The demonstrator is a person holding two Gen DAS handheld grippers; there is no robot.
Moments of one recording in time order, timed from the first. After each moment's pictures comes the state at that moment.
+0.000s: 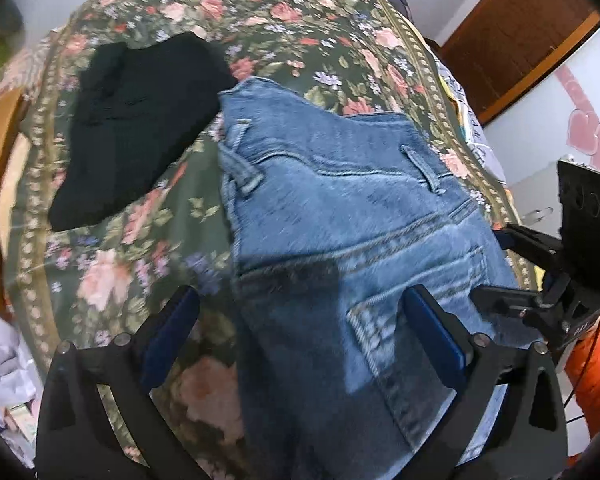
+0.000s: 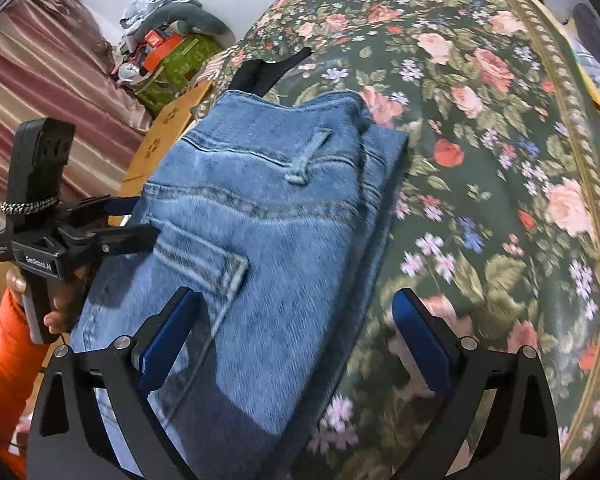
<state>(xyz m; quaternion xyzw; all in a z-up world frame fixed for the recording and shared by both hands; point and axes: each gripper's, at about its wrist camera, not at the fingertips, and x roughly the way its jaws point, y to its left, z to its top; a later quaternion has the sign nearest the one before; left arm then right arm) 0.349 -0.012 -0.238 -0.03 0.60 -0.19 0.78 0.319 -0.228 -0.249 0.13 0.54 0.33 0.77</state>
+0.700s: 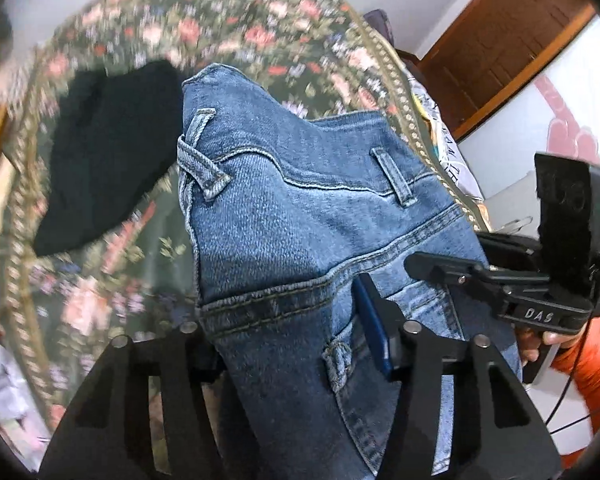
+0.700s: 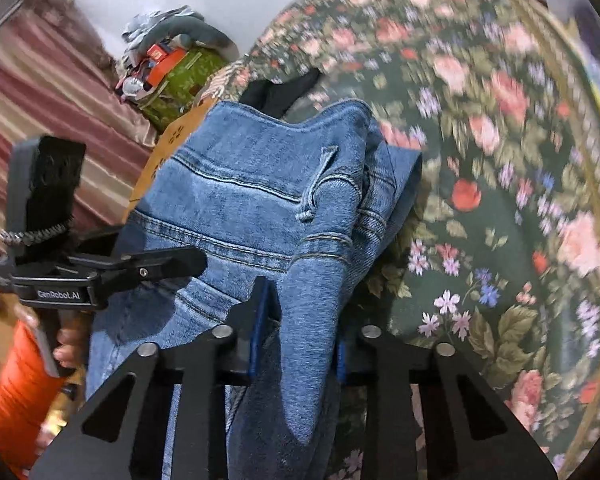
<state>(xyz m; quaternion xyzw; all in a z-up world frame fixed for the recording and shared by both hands) 0.345 -0.026 -0.208 -0.03 0.56 -0.21 0.80 0.327 -0.217 -0.223 0.13 0.51 0.33 0.79</state>
